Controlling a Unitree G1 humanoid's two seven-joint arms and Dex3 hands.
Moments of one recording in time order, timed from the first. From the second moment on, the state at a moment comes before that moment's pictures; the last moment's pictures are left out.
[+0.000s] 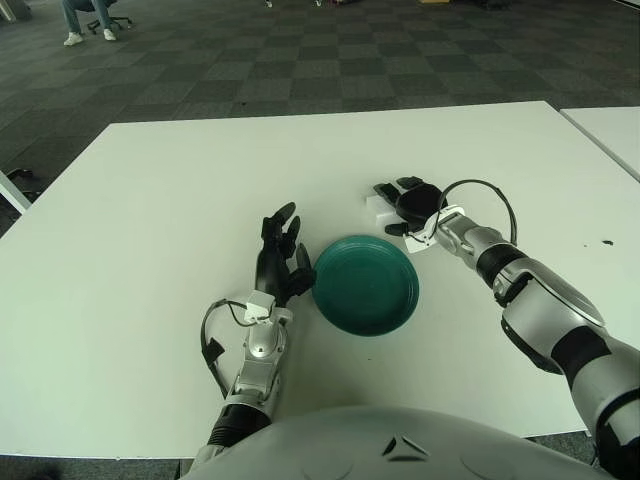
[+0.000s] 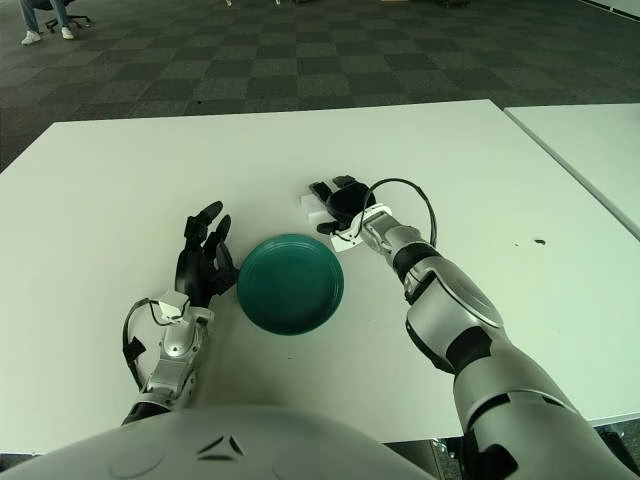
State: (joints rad) left arm 0.14 -0.11 -0.17 0.31 0.00 -0.59 0.17; right arm -0.81 -0.32 0.85 1.20 -0.93 -0.34 -0.35
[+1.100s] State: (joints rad) left arm 0.14 -0.11 -0.18 0.31 0.01 -0.59 0.19; right arm -0.93 -0.34 0.81 1.28 -0.87 -0.51 -0.06
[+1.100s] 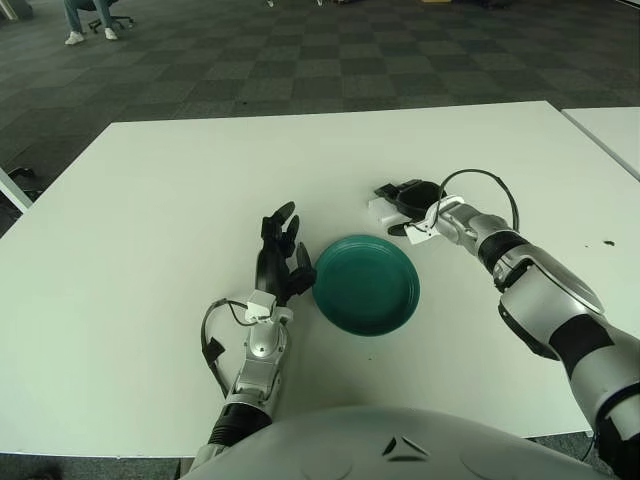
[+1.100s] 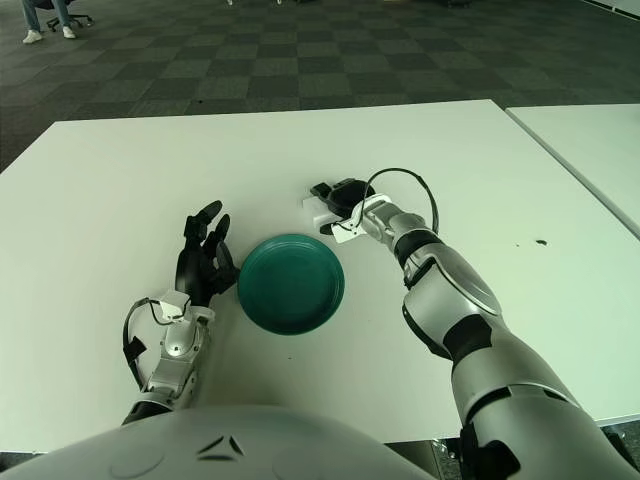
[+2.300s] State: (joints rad) left arm 0.17 -0.11 -0.20 0.28 0.01 -0.60 0.24; right arm -0.96 -0.34 0.95 1.28 -1.00 -0.44 -0.17
